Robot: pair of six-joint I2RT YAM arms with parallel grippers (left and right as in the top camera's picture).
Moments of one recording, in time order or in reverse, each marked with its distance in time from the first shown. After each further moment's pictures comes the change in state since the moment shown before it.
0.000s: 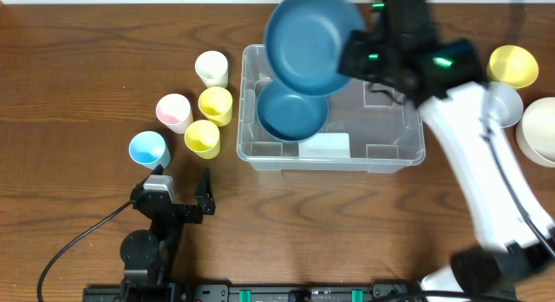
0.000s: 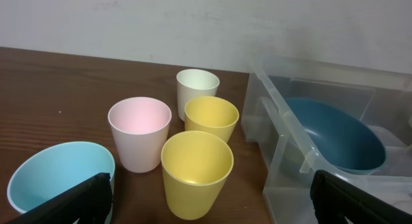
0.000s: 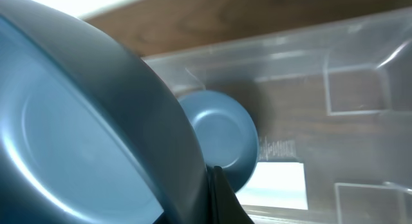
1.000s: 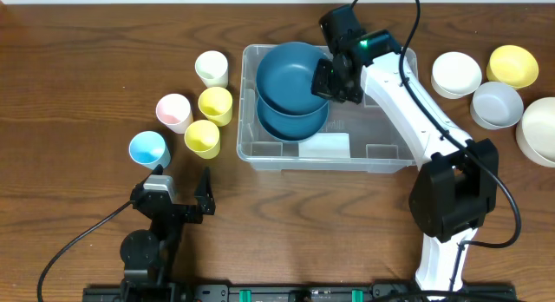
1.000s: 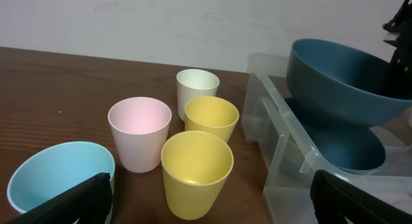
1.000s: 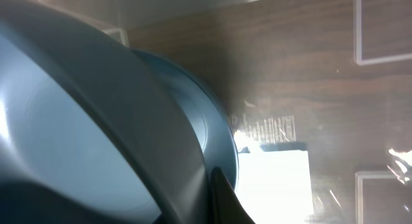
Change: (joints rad) left arm 0.000 0.000 0.000 0.000 0.000 0.000; right arm 0.014 0.317 -0.007 -0.038 -0.008 0.048
